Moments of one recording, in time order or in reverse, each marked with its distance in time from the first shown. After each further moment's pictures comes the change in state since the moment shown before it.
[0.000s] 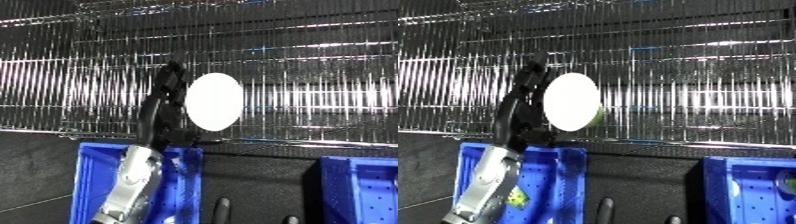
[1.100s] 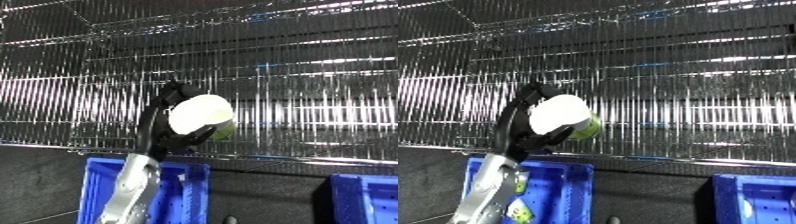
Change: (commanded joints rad) left arm 0.099 0.060 0.082 -0.019 -0.211 0.067 -0.065; right arm 0.075 -0.001 -0.027 -0.037 0.021 -0.040 -0.033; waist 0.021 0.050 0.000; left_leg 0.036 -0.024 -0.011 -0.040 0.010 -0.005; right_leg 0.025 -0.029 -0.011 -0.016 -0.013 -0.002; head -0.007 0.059
